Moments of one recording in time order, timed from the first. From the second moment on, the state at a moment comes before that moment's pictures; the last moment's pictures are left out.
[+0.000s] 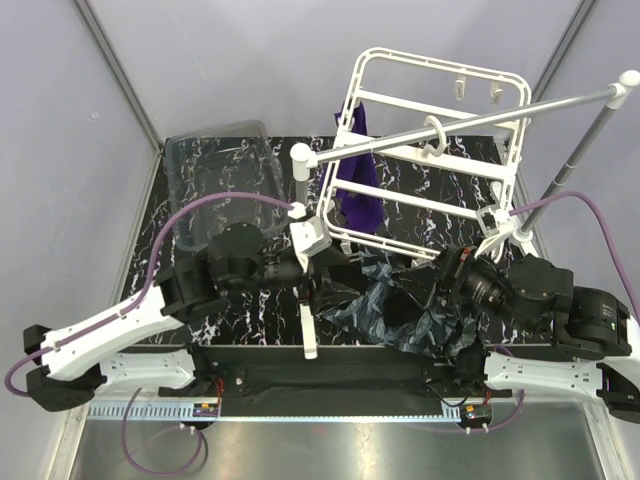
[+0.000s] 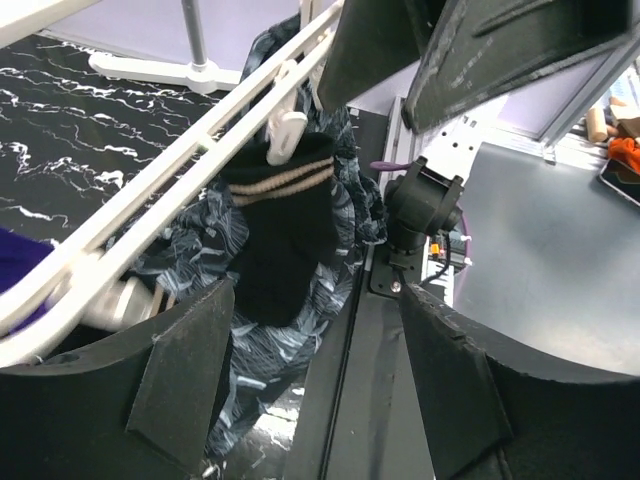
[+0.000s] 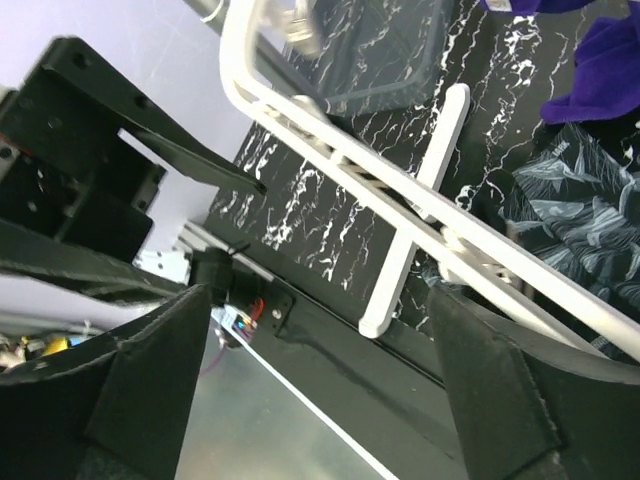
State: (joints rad) left arm -1.13 1.03 1.18 -0.32 0.25 -0.10; right arm 1.25 0.68 1.27 -0.87 0.46 0.79
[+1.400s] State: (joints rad) left arm -1.13 0.38 0.86 -0.60 -0.75 -0.52; right arm 1.25 0.69 1.56 -1.04 0.98 0.49
